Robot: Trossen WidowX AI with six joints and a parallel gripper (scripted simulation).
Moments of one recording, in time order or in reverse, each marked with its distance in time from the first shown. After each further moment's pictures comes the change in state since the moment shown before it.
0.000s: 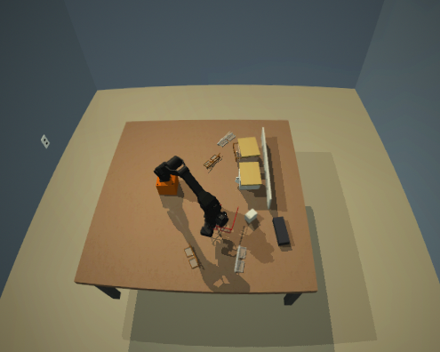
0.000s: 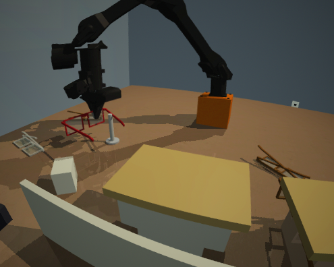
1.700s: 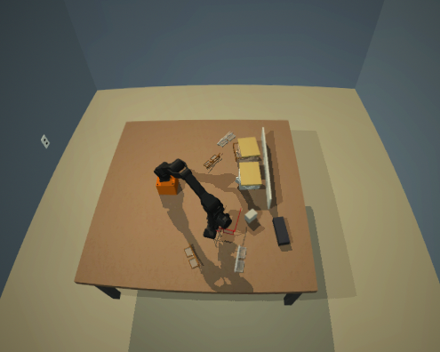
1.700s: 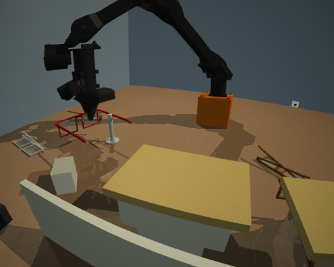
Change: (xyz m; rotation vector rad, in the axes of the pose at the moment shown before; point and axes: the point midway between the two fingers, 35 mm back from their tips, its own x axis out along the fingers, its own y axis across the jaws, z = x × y) arm 0.000 -0.006 0.017 -0.005 -0.001 0.000
